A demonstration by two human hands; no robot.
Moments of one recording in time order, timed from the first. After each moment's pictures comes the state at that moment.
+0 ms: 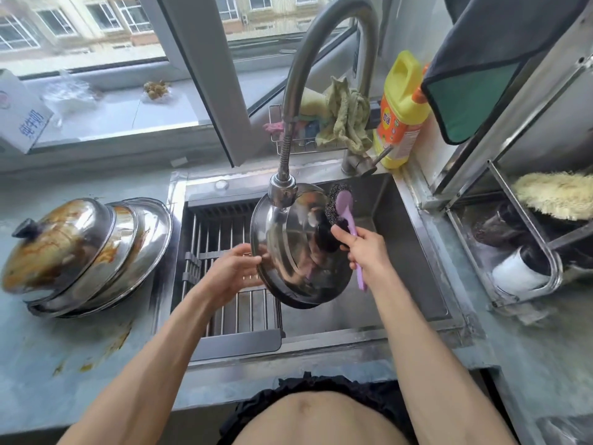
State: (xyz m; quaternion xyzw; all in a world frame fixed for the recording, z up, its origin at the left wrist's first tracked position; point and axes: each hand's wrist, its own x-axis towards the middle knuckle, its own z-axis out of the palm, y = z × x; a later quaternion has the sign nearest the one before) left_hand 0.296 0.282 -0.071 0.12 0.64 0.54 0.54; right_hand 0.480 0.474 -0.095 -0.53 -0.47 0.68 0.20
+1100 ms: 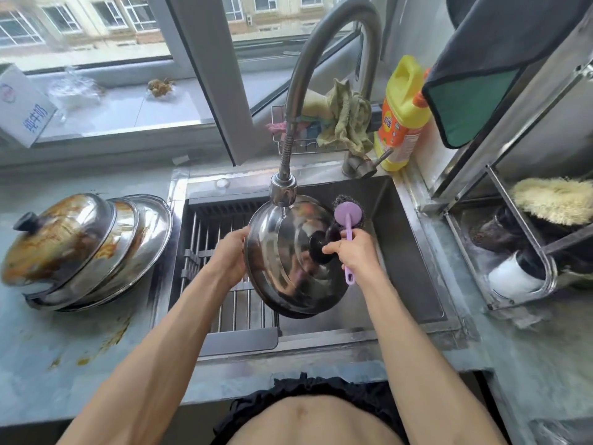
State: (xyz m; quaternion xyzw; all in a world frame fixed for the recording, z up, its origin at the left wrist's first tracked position) left_hand 0.296 0.315 -0.060 -0.04 0.67 0.58 0.47; right_hand 0.471 0.469 -0.090 -0.56 -0.55 0.61 0.12
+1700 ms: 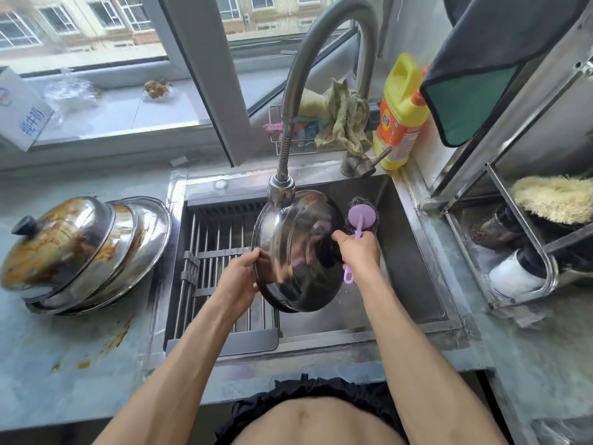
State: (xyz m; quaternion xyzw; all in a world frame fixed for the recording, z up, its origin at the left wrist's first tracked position) left_hand 0.332 0.292 -0.073 -0.02 0.62 0.60 0.50; right_hand 0.470 0.468 -0.089 -0.63 -0.52 0.56 0.15
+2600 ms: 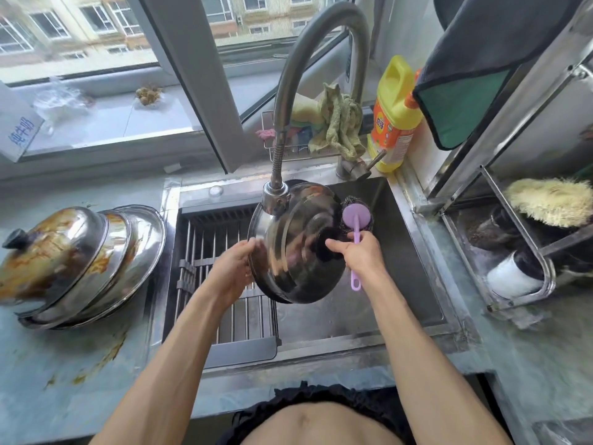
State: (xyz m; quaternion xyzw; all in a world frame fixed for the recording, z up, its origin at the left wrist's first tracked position) left_hand 0.307 0.306 -0.064 0.09 0.67 0.54 0.50; right_hand 0.483 0.480 -0.089 -0.57 -0.54 0.61 0.15
